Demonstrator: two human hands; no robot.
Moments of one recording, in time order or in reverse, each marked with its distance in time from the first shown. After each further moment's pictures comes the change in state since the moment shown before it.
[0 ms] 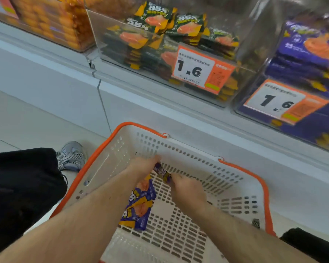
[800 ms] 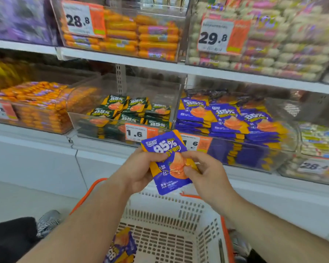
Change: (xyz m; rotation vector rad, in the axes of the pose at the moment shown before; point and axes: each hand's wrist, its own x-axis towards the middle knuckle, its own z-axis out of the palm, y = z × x) left_hand -0.162 0.125 0.022 -0.511 -0.449 0.632; right_hand -0.054 0.015 -0.254 1.100 0.485 0.204
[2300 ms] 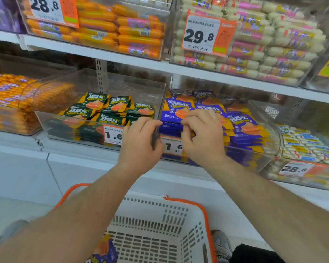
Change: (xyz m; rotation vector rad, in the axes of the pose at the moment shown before) left_hand 0.065 0.010 0.024 1.188 0.361 1.068; right_hand 0.094 -0.028 -0.045 -0.875 0.378 -0.896
